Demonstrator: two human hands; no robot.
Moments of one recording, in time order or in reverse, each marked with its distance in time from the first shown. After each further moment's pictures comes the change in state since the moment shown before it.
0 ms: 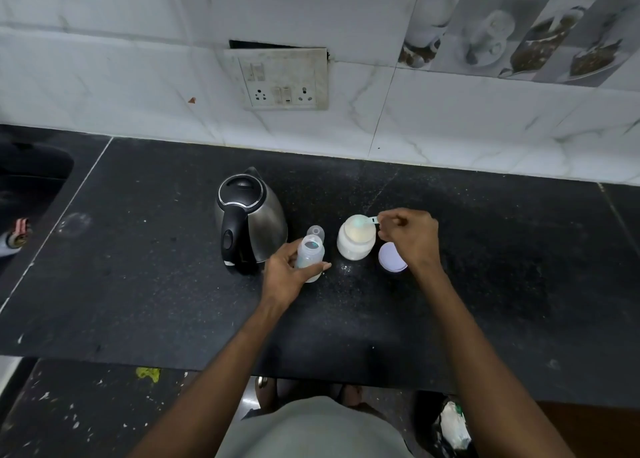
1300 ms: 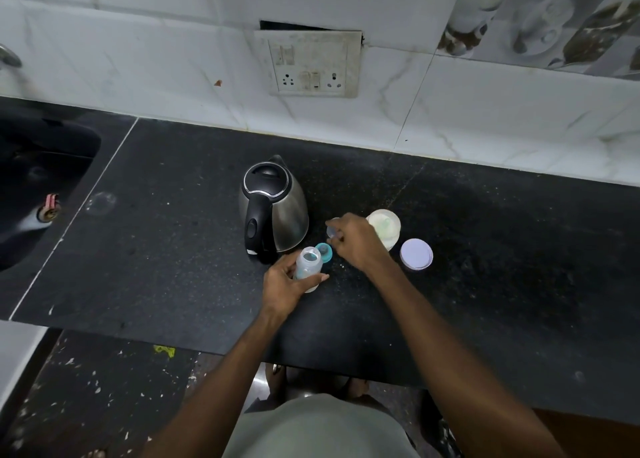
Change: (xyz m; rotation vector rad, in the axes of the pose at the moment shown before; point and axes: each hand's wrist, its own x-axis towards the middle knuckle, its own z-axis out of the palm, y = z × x) left_hand -0.019 -0.046 -0.034 -0.039 0.077 -0.093; right_hand -0.011 -0.019 0.119 -0.591 -0.536 -0.262
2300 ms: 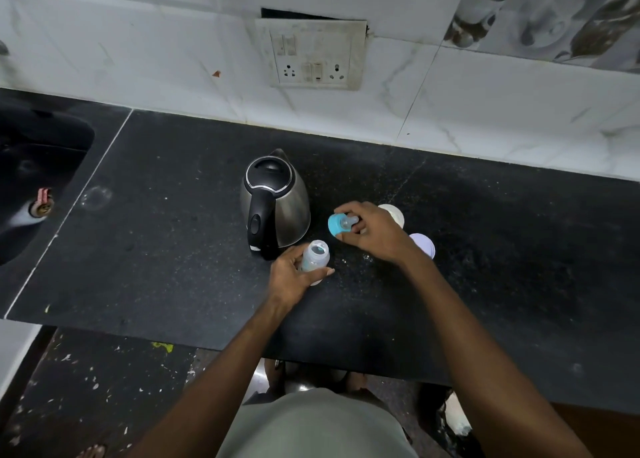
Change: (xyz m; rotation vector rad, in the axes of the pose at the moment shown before) left_hand 0.012 0.002 0.000 0.125 -0.052 -0.014; right_hand -0.011 0.019 -0.032 0.225 -0.034 -0.086
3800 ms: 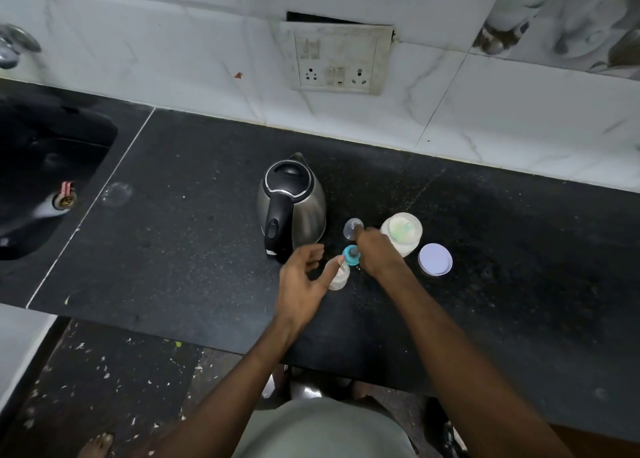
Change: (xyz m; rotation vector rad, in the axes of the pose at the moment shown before) left_hand -0.043 0.061 -0.013 0.053 0.143 0.091; right_hand 0.028 0.010 0.060 -0.524 -0.102 0.203
